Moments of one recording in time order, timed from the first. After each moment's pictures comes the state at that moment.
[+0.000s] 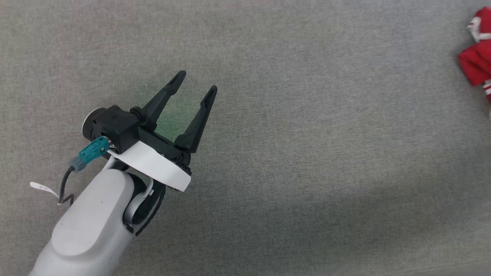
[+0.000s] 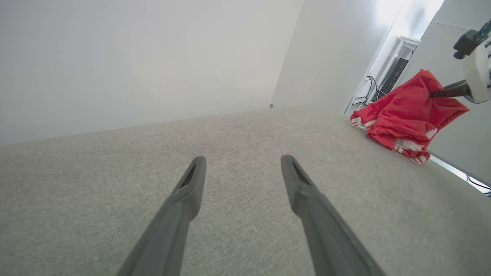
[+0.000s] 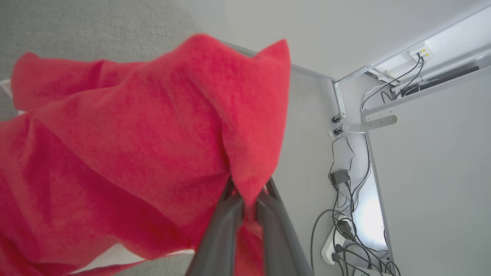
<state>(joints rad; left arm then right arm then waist) -0.57 0.41 -0.57 0.19 -0.59 -0.13 -0.26 -1.03 -0.81 0.27 0.92 0.28 0.13 0.35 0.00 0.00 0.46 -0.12</state>
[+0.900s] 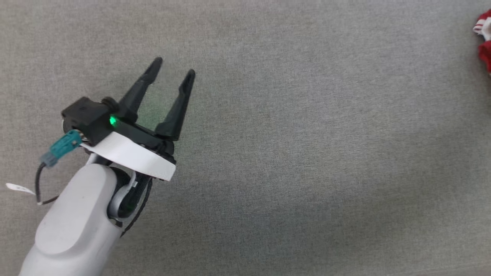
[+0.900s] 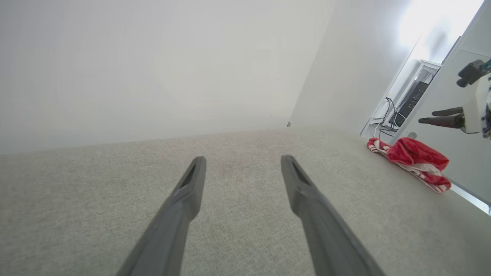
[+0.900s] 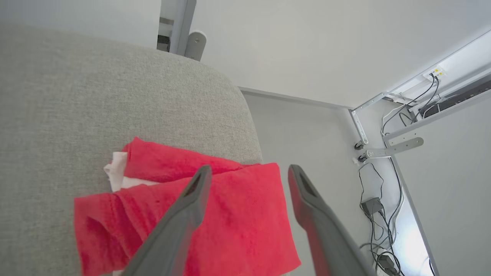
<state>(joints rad) -0.56 0.41 -0.49 0.18 -0.63 -0.13 -0.26 -1.16 -0.61 0.05 1.14 0.03 0.13 0.16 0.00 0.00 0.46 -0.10</state>
